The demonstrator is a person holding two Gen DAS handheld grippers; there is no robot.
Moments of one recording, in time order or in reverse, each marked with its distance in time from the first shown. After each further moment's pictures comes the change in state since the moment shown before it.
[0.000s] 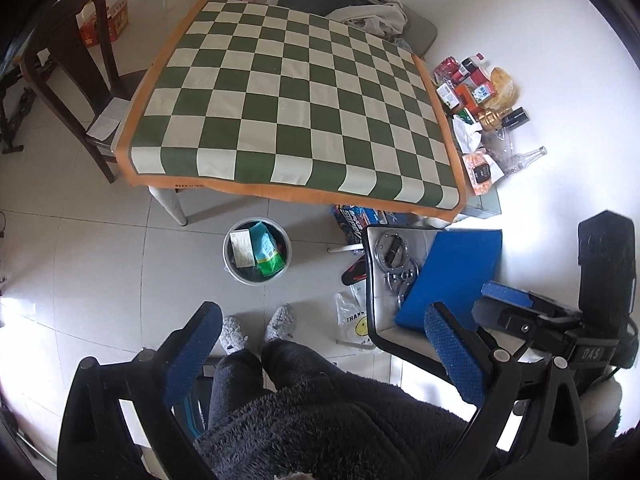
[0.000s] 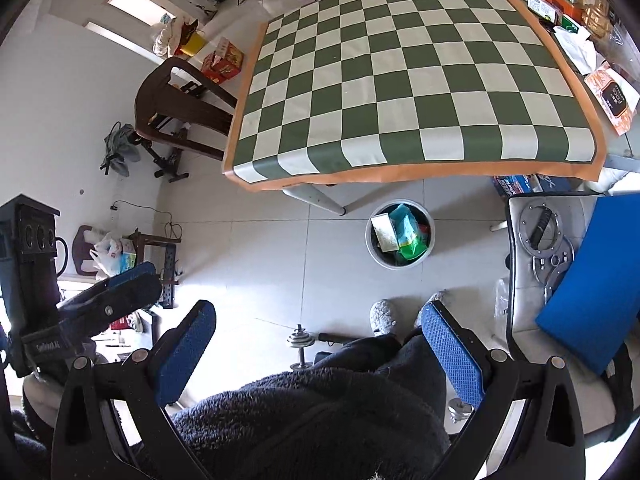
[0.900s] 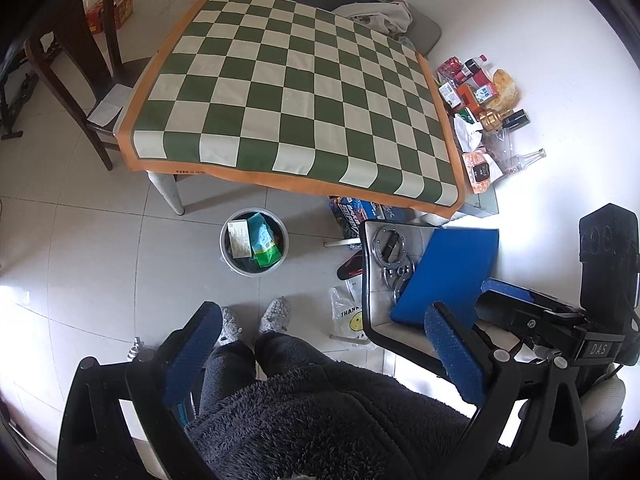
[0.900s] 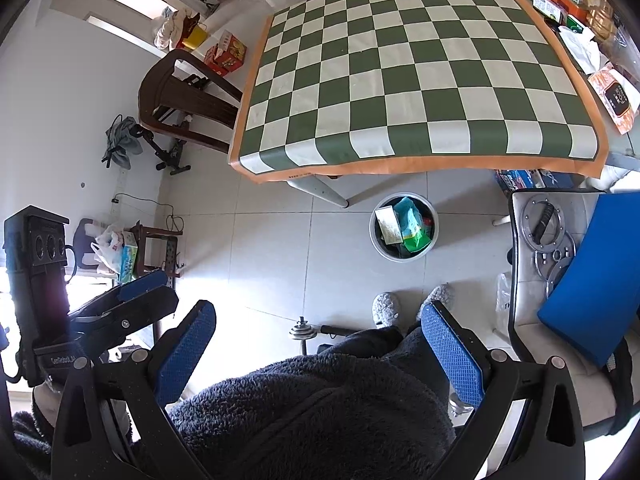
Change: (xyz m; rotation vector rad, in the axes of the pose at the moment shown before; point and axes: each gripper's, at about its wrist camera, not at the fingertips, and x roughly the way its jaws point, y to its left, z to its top) left arm -0.004 0.010 -0.015 -0.023 0.007 -0.014; right arm -0.002 0.015 -0.006 -0.006 0.027 0.002
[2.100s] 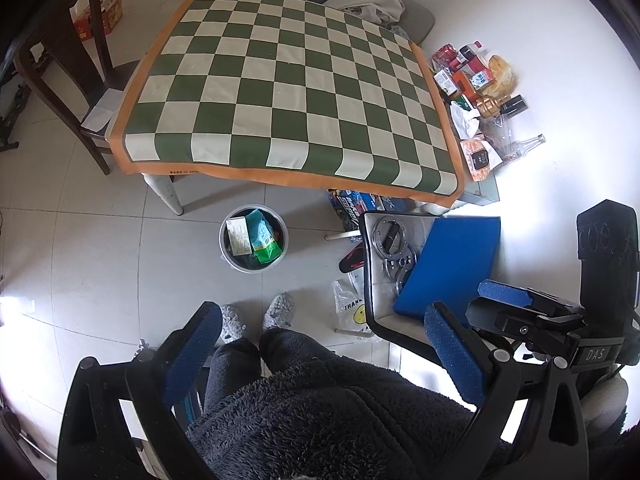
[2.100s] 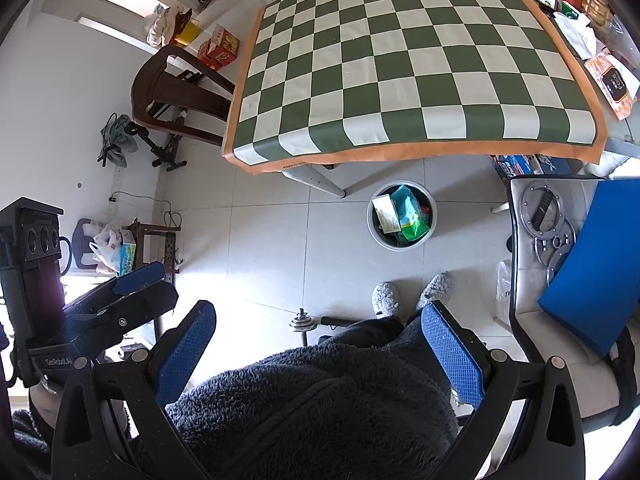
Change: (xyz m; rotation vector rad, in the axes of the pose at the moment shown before) left arm 0.009 -0.019 -0.011 -0.021 0.009 0.022; right arm 0.008 -0.007 -0.004 0.024 0.033 -0.006
